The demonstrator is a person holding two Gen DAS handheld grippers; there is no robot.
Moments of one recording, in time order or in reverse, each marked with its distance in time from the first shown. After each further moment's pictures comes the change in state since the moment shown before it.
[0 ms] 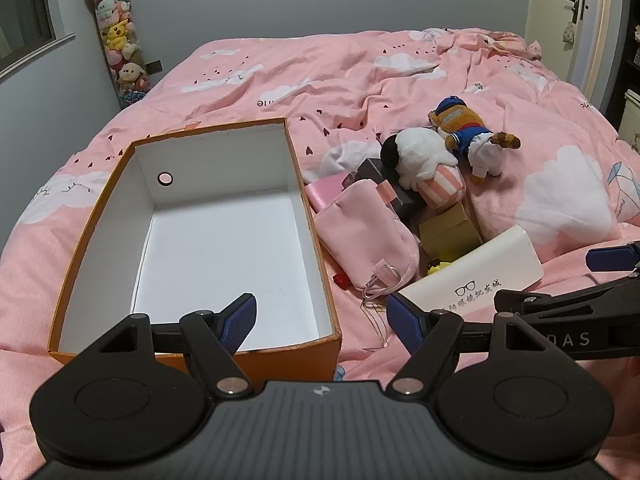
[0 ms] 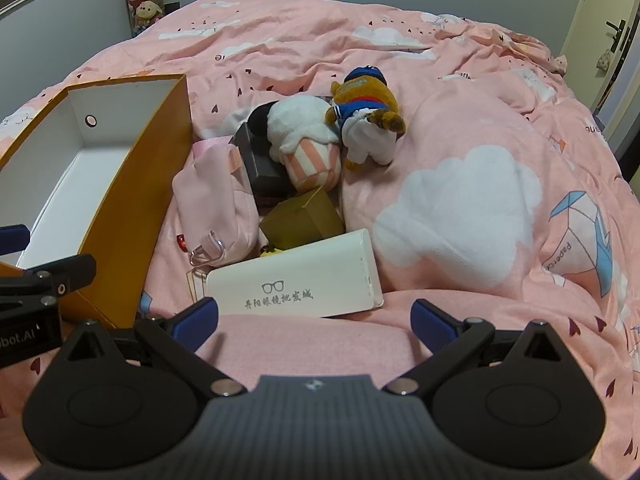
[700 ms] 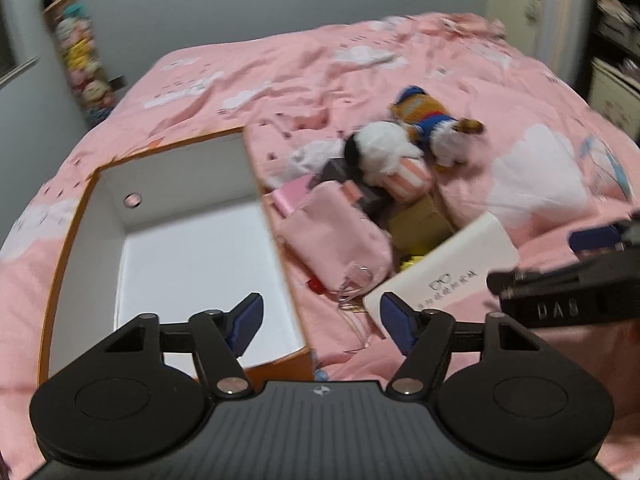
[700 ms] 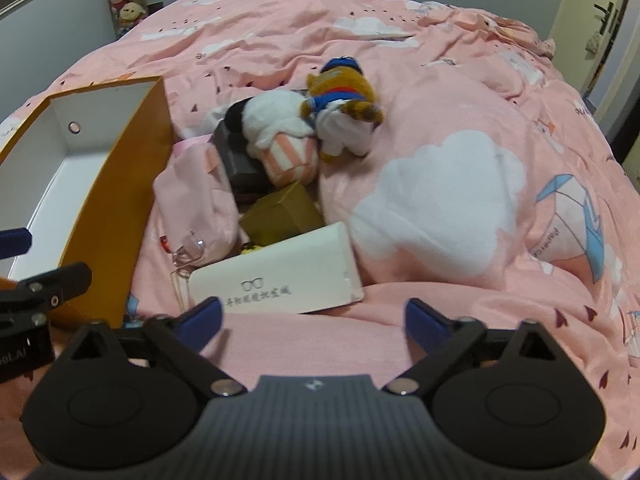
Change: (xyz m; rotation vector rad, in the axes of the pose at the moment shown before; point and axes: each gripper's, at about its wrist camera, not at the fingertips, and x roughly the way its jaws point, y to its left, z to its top) left arm 0.004 -0.018 0.011 0.138 0.016 -0.075; right arm 0.003 -0.020 0.003 0.059 0.027 -0.019
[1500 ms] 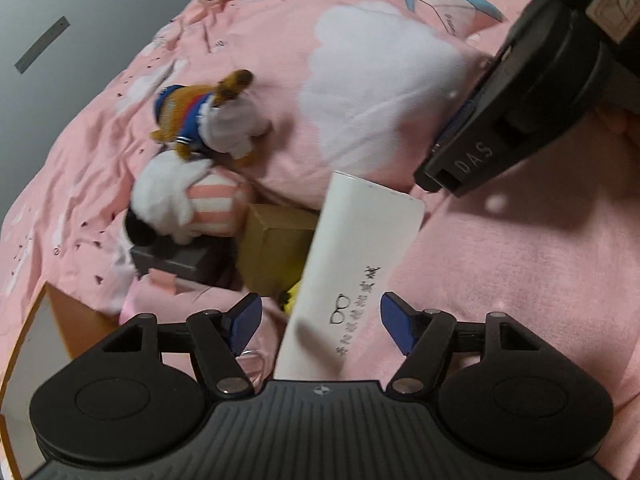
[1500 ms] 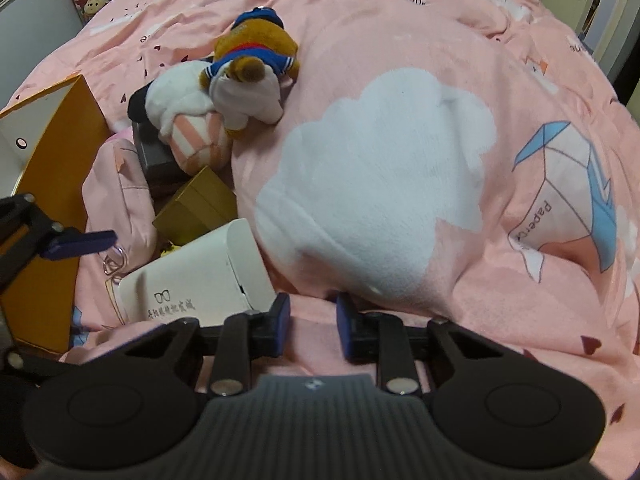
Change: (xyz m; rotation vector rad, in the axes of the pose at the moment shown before) left arm 0.095 -0.104 0.010 0.686 0.036 -0.211; right arm 0.056 -0.068 0.016 0.107 0.136 0.026
